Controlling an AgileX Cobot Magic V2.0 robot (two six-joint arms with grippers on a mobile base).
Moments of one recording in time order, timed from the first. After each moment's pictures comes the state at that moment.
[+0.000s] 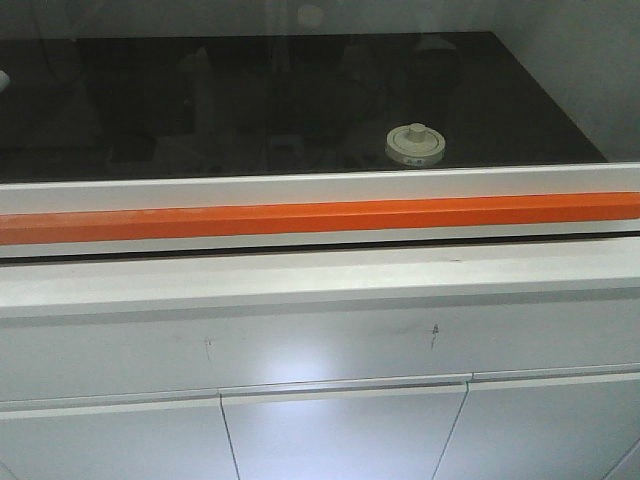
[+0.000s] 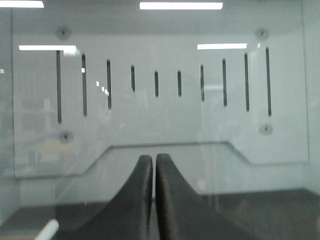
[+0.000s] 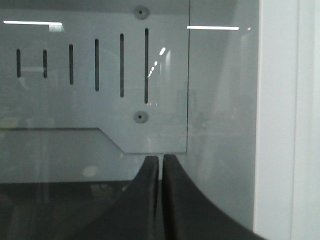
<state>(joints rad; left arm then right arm) -0.03 0.51 -0.67 -0.04 -0.06 0.07 -0.06 0.65 -0.68 -0.13 -0.13 0.08</state>
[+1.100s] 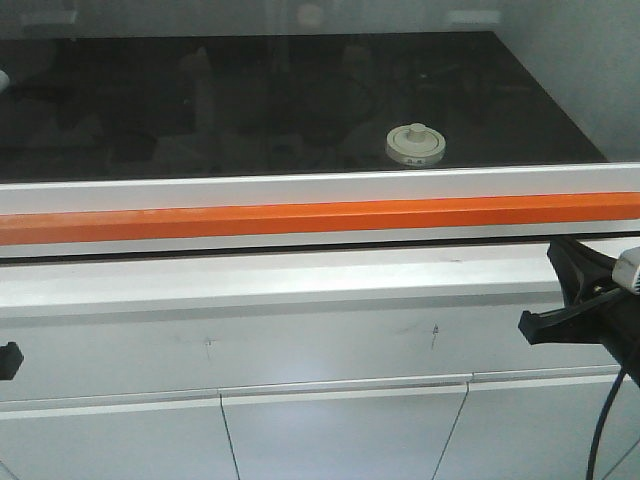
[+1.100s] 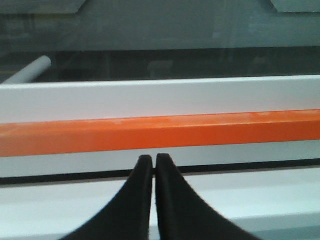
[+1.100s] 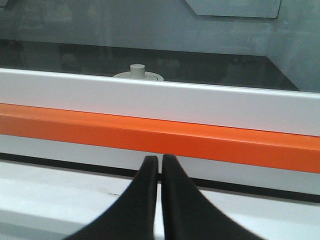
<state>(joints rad) -0.03 0.85 -0.17 -0.05 -0.52 0.04 0.03 1.20 -0.25 -0.28 -0.80 0.14</state>
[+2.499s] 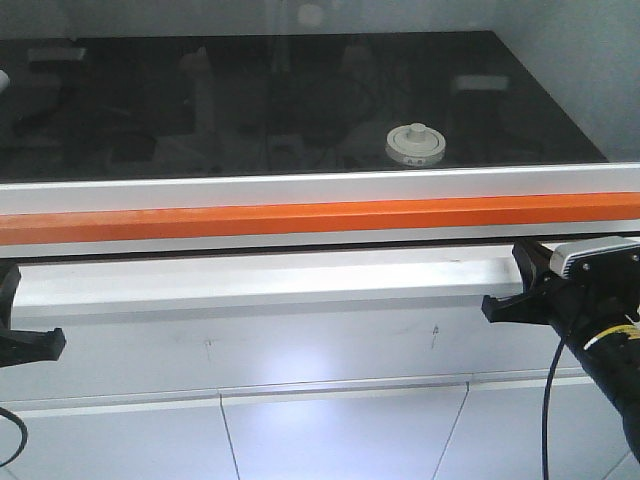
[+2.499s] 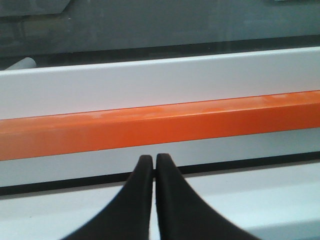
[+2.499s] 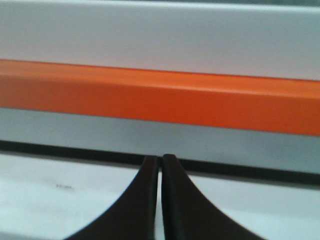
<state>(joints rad) -0.03 1.27 -0.16 0.00 -0.94 0.04 0.03 1.69 -0.36 -0.18 -1.14 0.02</state>
